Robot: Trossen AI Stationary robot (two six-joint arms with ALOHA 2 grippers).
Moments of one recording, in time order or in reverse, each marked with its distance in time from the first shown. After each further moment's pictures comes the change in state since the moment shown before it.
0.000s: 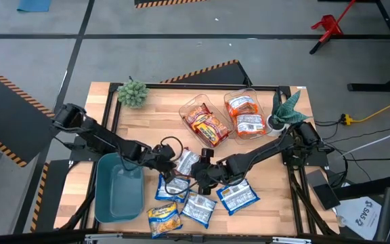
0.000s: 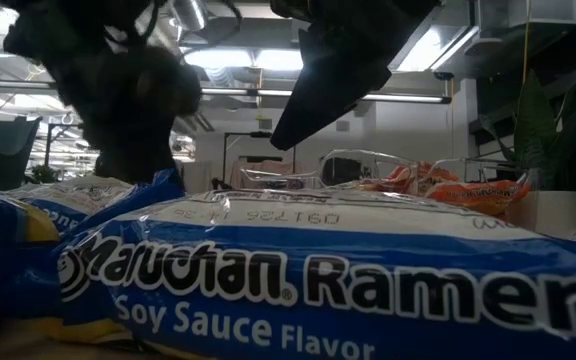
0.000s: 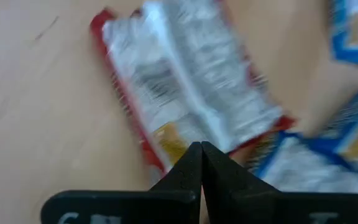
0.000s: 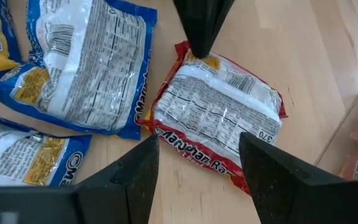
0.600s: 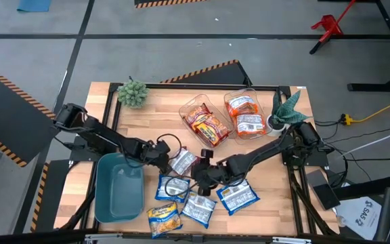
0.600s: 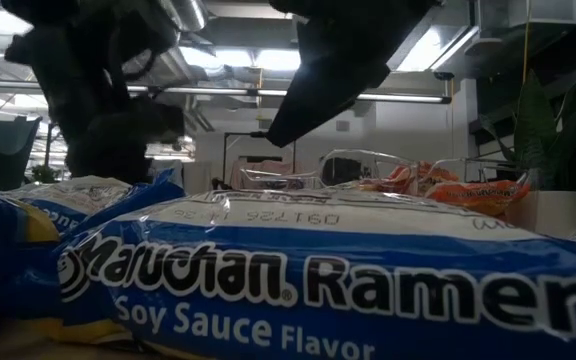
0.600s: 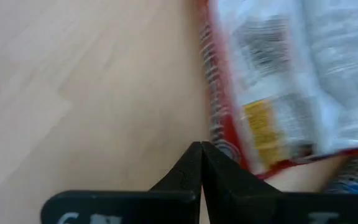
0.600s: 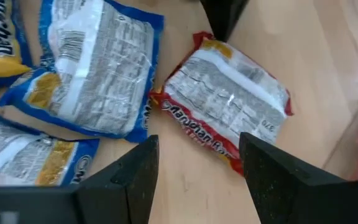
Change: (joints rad) left arm 0.048 -0.002 -0.015 -0.217 -0.010 -0.055; right arm 0.000 0.000 0.000 0.019 -0.002 -0.007
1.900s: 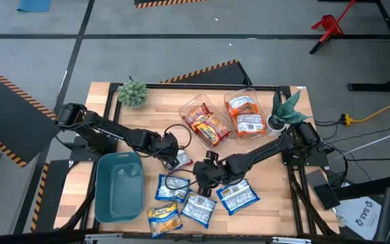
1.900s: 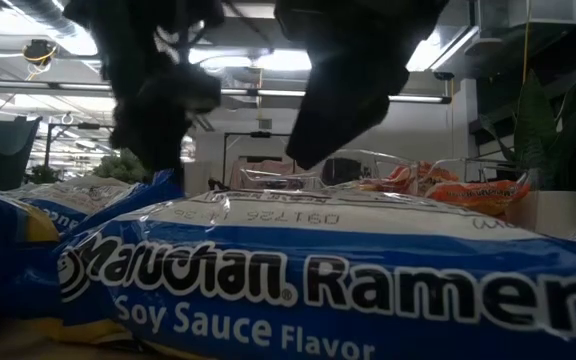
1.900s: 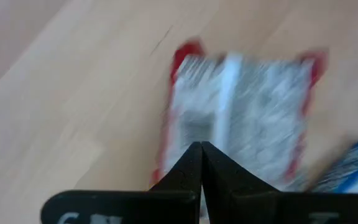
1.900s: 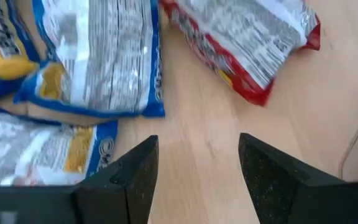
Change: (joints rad) left arm 0.107 0.022 0.260 -0.317 0.046 0.101; right arm 0.006 0.002 -0.001 -0.074 -0.109 0.256
